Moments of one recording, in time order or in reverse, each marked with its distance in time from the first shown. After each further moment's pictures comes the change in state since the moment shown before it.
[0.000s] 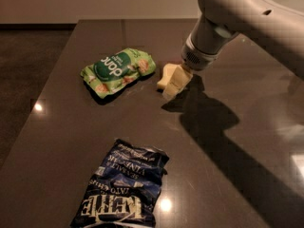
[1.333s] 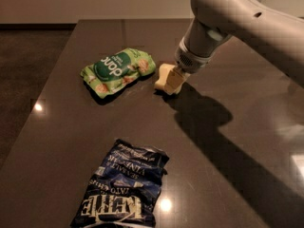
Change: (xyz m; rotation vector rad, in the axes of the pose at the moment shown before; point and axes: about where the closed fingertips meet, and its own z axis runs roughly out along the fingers) arm -0.010 0.014 0.012 -0.046 -0.006 0.019
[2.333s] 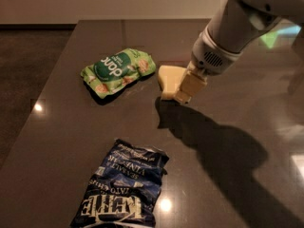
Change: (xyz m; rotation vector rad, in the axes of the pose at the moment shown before) arm 0.032 0.068 -0.084 -0.111 -0.054 -0.202
